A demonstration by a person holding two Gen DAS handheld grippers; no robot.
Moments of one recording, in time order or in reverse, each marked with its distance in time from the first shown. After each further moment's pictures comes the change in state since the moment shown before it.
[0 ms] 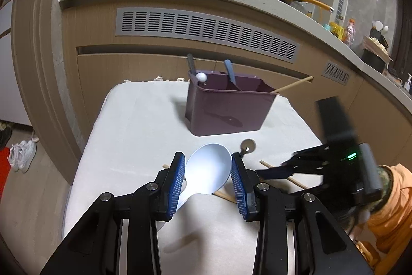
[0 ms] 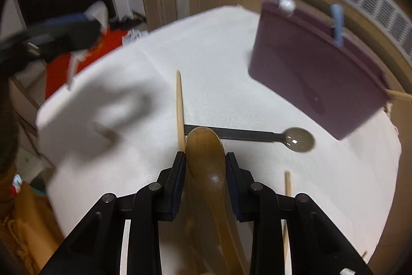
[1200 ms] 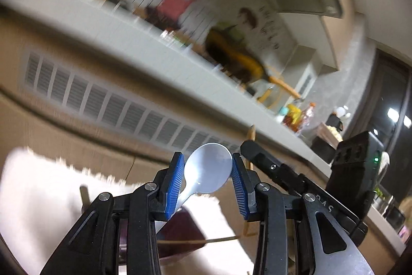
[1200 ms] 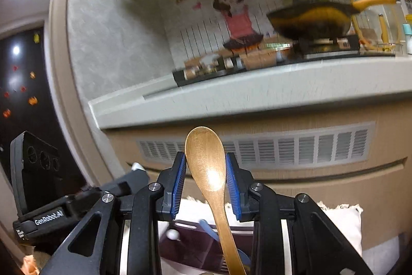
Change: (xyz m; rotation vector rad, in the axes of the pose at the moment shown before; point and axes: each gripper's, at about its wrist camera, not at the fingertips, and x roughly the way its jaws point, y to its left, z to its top) left arm 0.125 -0.002 0.195 -0.258 -0.241 -0.427; right arm -0.136 -0.169 0.127 0.450 -0.717 -0.146
